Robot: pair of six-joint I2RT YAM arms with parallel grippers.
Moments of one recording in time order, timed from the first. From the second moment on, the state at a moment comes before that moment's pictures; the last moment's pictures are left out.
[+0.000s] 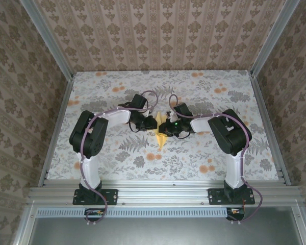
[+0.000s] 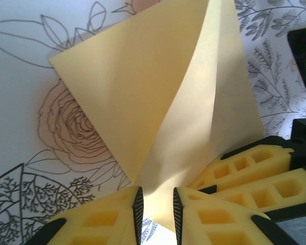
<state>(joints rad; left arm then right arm) -0.55 1.95 1.23 -0.43 0.46 -0.46 0.47 2.01 1.03 0.08 -0.68 0.81</state>
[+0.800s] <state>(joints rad) -0.56 1.95 1.24 -0.45 0.45 -0.45 0.47 2.01 1.03 0.07 -0.69 0.81</state>
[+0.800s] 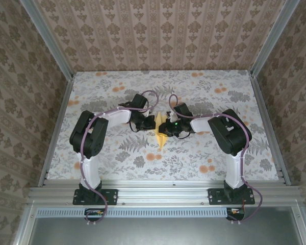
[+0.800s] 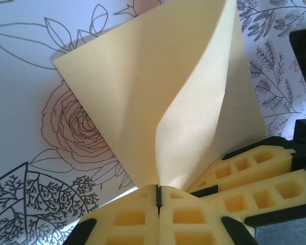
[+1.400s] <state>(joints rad) -0.56 2.01 1.31 -0.46 0.46 -0.43 0.47 2.00 1.02 0.09 -0.69 0.79</state>
